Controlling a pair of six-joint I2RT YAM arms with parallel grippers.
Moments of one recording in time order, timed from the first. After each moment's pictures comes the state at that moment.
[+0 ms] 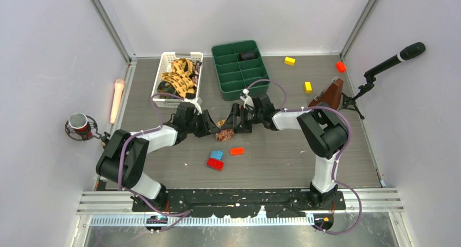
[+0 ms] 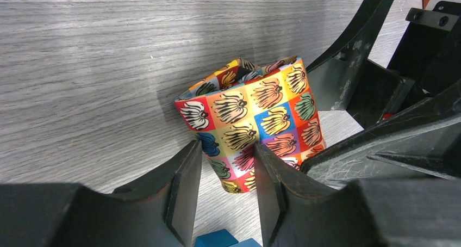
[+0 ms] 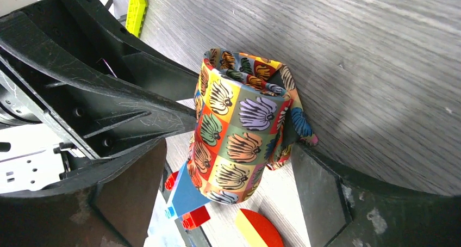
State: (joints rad) left arm -0.40 1.52 0.64 0.15 0.33 -0.68; right arm 0.56 1.91 0.96 0.26 -0.66 0.74
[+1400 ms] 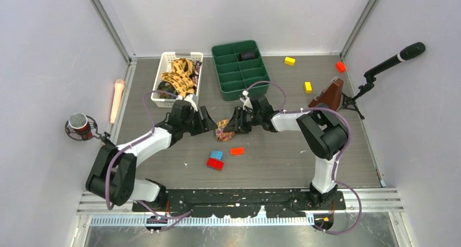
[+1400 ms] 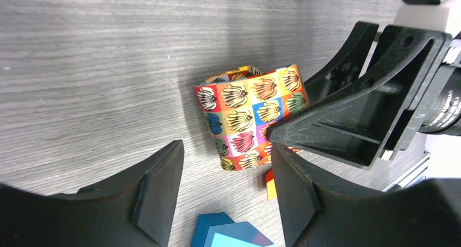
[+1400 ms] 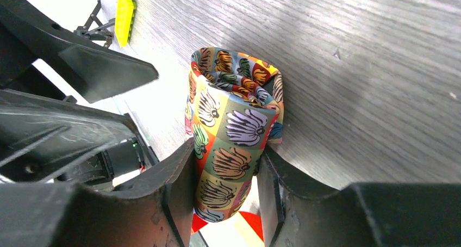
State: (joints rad) left arm -0.40 1.37 0.65 0.01 0.24 -0.67; right arm 0.59 1.91 0.95 0.27 -0.61 0.77
